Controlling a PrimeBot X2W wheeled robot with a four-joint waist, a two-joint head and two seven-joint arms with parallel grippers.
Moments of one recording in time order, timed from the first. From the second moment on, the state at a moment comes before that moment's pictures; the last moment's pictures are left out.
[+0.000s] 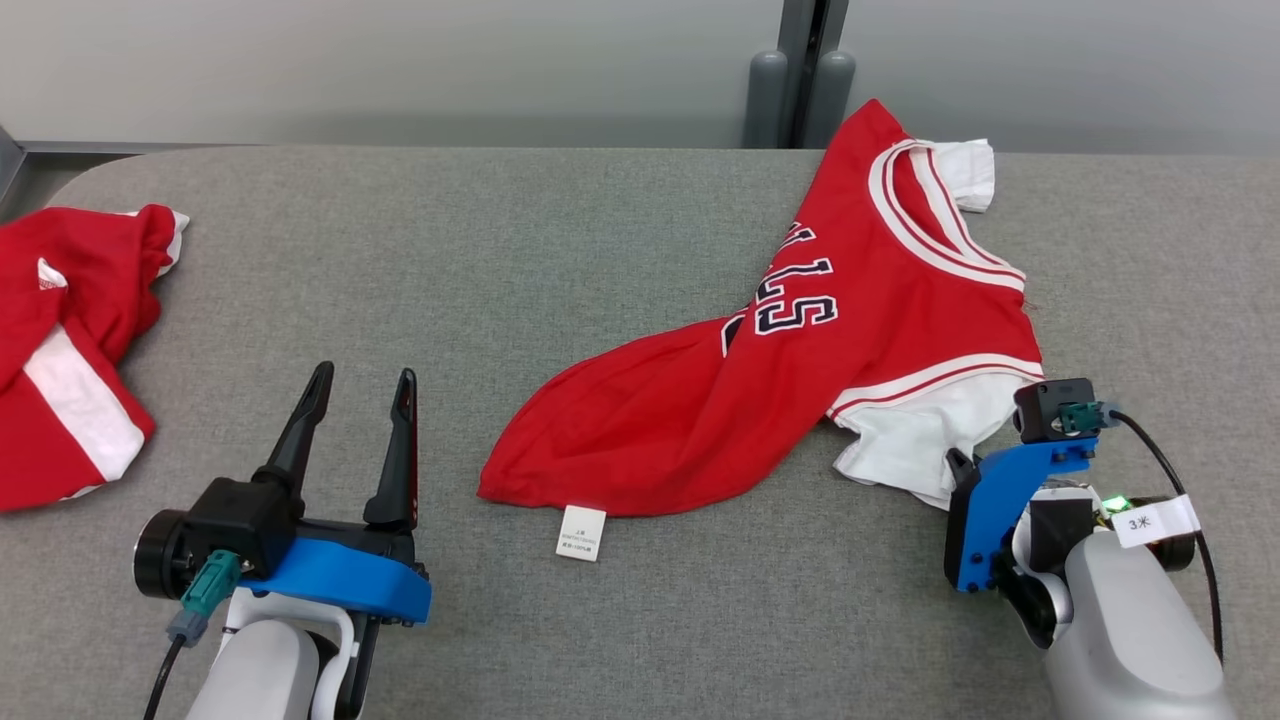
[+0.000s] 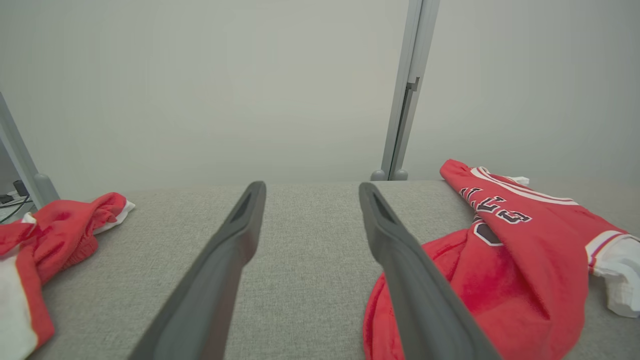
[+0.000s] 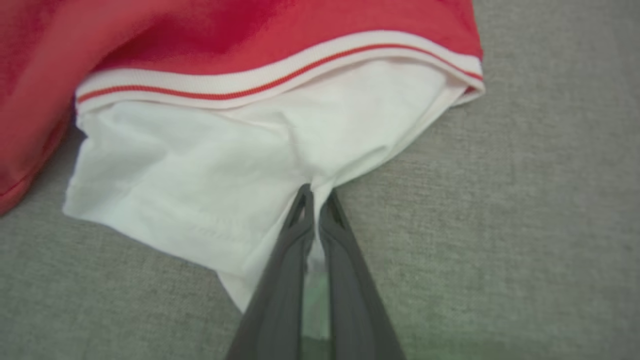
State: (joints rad) left arm -0.23 0.21 -0.23 0.28 -0.31 -0.07 -0.26; right arm -0.48 -0.05 -0.08 0.72 0.04 0.13 0.32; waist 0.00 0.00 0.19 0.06
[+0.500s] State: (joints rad) left arm -0.20 0.21 -0.21 0.27 -0.32 -0.05 -0.26; right arm -0.37 -0.08 -0.20 0.51 -0.12 0.13 0.20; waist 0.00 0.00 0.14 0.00
